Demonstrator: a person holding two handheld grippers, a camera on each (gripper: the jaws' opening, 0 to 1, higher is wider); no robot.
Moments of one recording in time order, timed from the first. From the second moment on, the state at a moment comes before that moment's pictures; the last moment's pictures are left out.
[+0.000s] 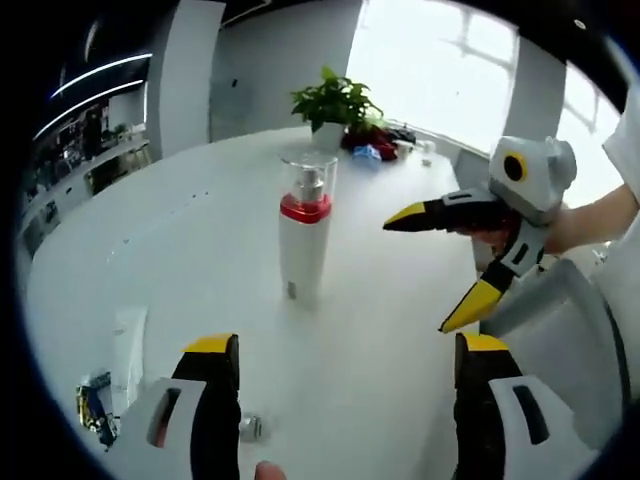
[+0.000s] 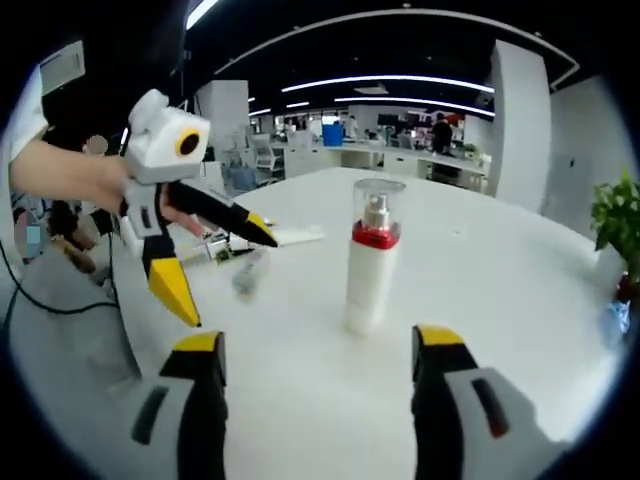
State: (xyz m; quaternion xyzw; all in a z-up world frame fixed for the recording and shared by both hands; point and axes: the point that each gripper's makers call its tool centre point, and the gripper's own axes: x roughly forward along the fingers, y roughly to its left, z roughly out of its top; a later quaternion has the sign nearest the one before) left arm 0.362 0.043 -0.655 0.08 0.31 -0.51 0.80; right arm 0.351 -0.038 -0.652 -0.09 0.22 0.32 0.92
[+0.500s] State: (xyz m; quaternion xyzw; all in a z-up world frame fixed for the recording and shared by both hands) left arm 0.322 0.086 -0.644 0.02 0.31 -0.44 0.84; right arm 0.315 -0.036 -0.639 -0.06 0.22 0.32 0.92
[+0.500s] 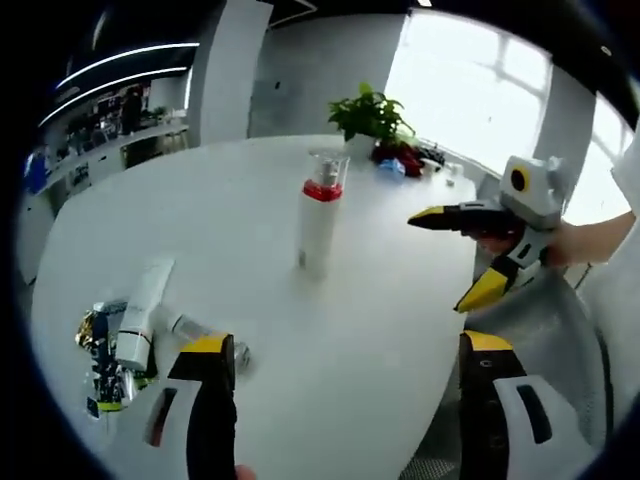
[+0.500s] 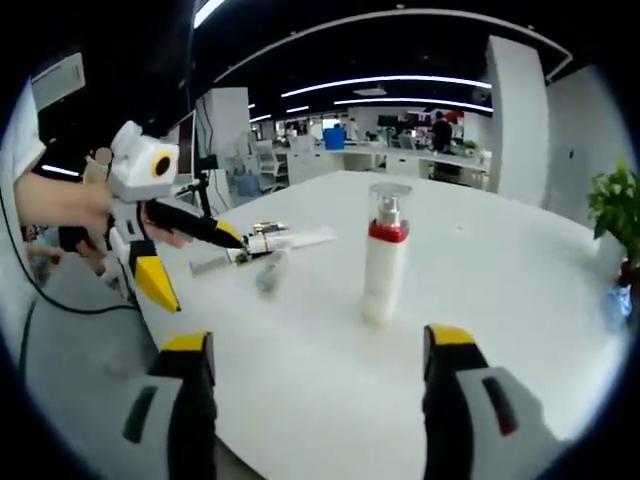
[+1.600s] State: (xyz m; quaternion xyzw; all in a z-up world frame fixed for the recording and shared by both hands) left arm 0.248 0.141 -0.632 -0.01 0.31 -0.34 0.89; right arm 0.270 -0.031 -0.609 -0.01 0.20 0.31 0.93
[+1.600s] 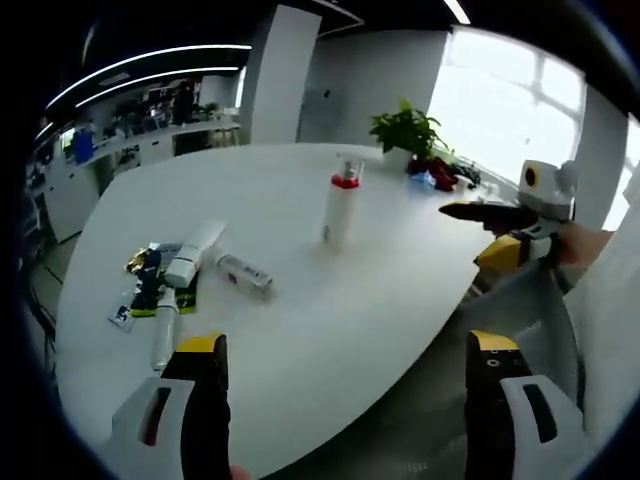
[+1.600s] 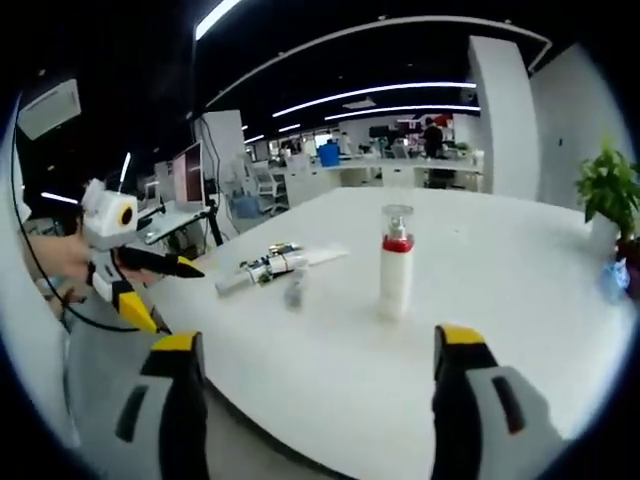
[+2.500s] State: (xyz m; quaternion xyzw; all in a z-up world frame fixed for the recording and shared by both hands) left arm 0.260 0.149 -0.633 -0.01 0.31 -0.33 0.89; right arm 0.270 -0.030 -0.616 -0.02 0.21 0.32 0.93
